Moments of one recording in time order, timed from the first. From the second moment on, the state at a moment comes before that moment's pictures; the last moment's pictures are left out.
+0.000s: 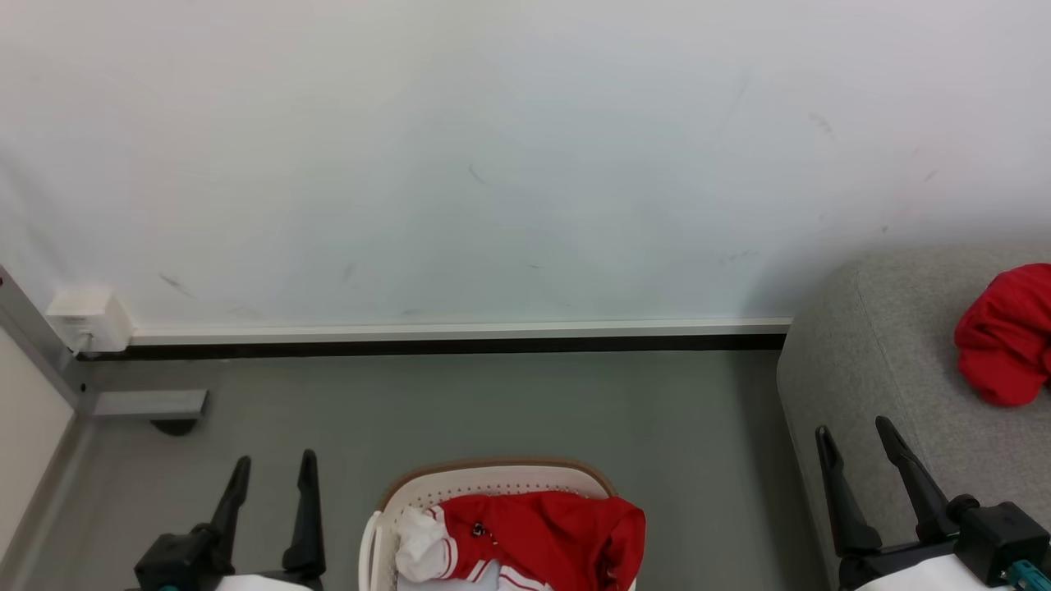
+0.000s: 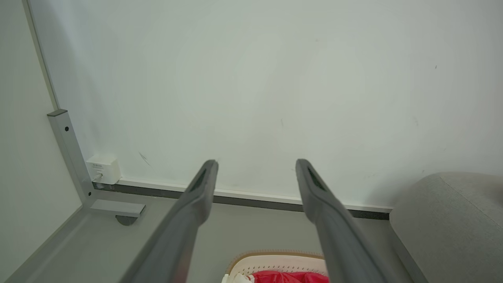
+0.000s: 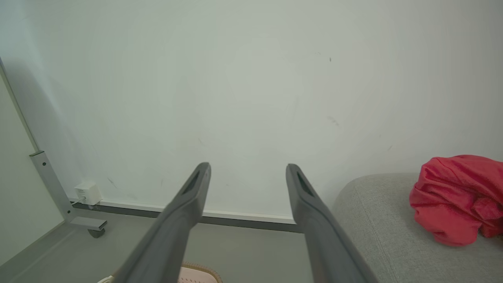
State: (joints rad) left arm -0.04 0.08 0.00 0.21 -0.19 -0.01 -0.26; right arm -0.10 -0.15 0.16 0.24 0.34 0.13 -0.26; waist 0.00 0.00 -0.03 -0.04
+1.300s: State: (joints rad) left arm -0.22 0.05 -0.03 0.31 -0.11 -0.07 -0.26; right arm -0.29 -0.20 0.17 0.21 0.36 0.13 -0.26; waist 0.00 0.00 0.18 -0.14
